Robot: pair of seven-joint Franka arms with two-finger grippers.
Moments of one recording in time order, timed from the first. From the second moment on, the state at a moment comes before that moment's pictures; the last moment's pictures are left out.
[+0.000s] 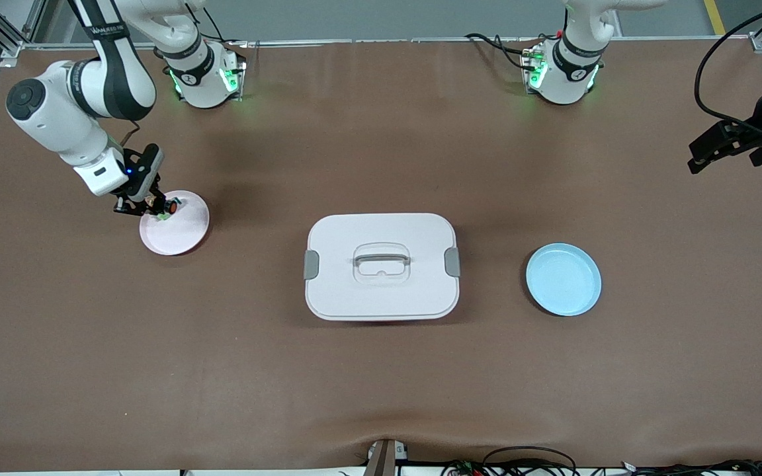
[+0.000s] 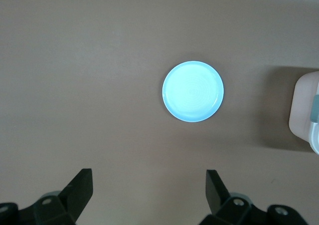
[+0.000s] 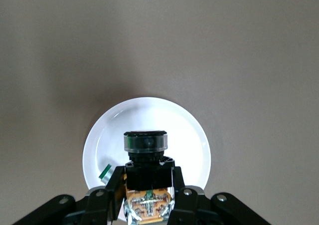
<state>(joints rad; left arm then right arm) -0.05 -0.07 0.00 -1.62 0.04 1.58 -0.15 0.04 -0.15 -0.09 -2.63 0.17 2.56 -1.56</state>
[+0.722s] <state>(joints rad) -0.06 -0.07 -0.01 -1.63 0.04 1.58 -0.14 0.00 0.10 -0.09 -2.65 0.72 2.70 -2.19</state>
